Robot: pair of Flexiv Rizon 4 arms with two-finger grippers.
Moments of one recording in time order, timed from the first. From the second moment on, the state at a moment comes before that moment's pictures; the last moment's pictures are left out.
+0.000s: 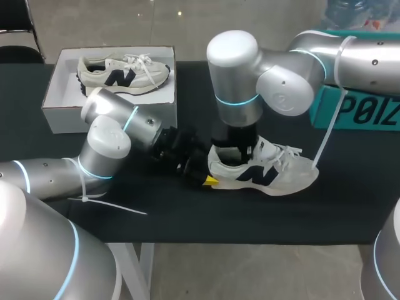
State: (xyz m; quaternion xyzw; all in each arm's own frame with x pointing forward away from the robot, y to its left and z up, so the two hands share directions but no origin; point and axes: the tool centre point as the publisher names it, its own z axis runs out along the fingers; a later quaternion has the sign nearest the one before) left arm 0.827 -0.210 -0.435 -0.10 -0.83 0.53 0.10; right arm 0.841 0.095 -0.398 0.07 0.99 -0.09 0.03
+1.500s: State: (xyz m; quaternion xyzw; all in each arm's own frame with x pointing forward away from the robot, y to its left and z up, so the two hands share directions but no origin) left arm 0.828 -0.212 -0.435 -0.10 -0.83 0.53 0.10; right arm 0.864 0.097 -0.343 0.06 0.99 -0.02 0.08
